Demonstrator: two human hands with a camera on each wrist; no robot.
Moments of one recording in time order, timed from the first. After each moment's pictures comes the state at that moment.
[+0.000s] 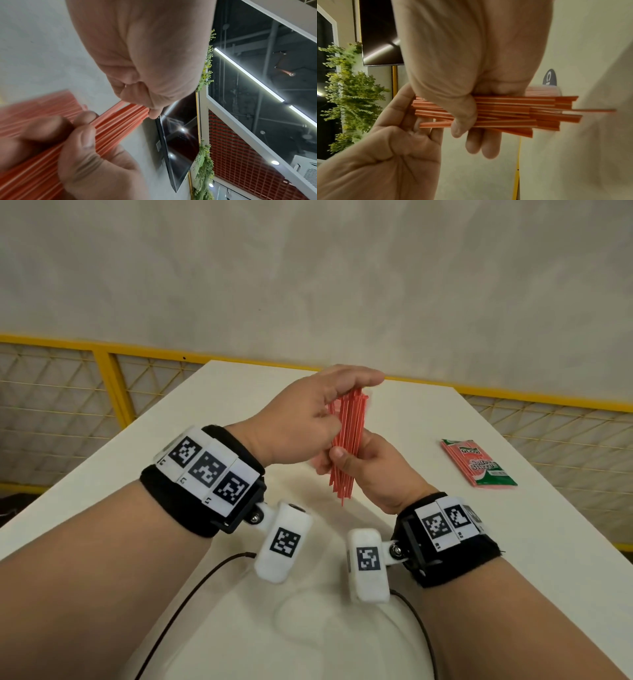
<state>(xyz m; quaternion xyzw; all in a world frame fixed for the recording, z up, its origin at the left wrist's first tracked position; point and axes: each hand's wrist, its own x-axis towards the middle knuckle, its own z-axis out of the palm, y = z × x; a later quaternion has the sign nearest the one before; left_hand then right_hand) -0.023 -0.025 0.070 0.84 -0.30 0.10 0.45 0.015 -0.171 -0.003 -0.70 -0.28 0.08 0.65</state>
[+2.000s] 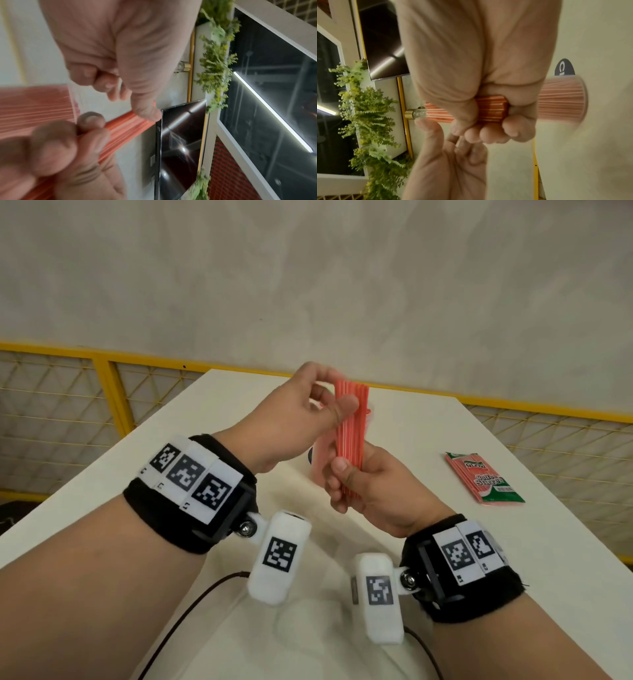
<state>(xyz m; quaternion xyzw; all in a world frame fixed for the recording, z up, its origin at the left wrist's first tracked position) 0.007 -0.013 0.066 0.82 -0.15 0.12 0.55 0.005 -0.173 0.009 -0.65 -0.26 0.17 0.69</state>
